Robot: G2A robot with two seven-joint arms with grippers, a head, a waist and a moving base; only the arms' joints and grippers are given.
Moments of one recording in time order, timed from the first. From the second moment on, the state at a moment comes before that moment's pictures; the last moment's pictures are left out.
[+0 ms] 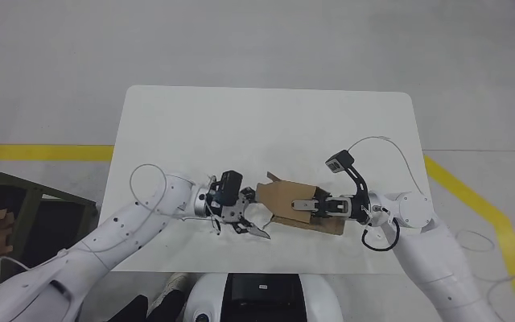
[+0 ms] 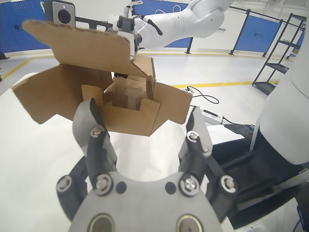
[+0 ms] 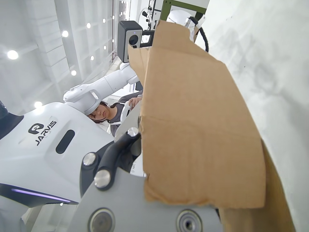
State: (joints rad) left arm 0.69 -0.94 -0.47 -1.34 1.33 -1.01 0.74; right arm -1.13 -1.04 1.19 -1.54 0.56 -0.36 1.24
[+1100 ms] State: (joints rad) left arm 0.56 -0.94 -0.25 -1.25 1.04 -1.01 0.81; right arm -1.14 -1.04 1.19 -1.54 0.58 -0.37 1.28
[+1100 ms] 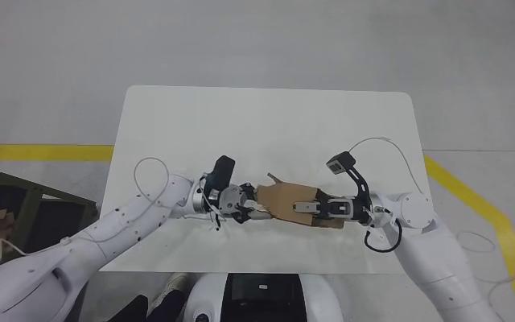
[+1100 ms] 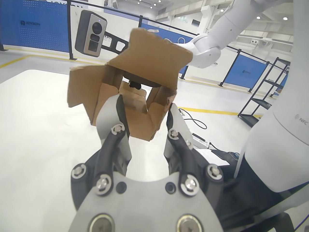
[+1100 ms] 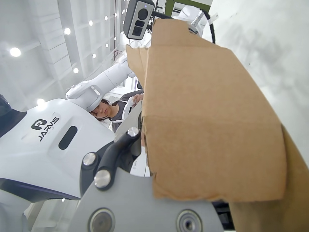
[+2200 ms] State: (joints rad) left arm 0.51 -0.95 -0.22 -1.28 1.09 -1.01 0.75; right arm -1.14 -1.04 1.18 -1.54 0.59 -0.38 1.27
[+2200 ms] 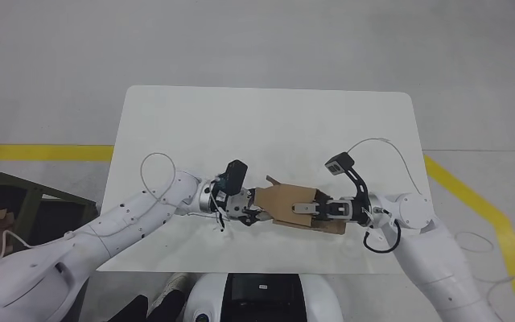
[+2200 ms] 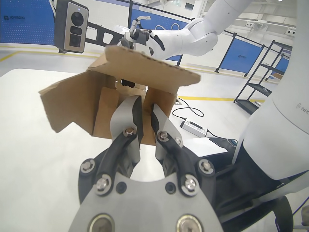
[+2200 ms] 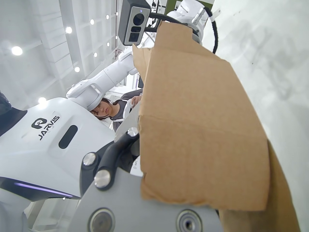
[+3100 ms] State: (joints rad) left arm 0.58 -0.92 -0.34 -1.23 1.06 -1.01 0.74; right arm -1.14 -1.04 1.19 -1.53 0.59 -0.37 1.27
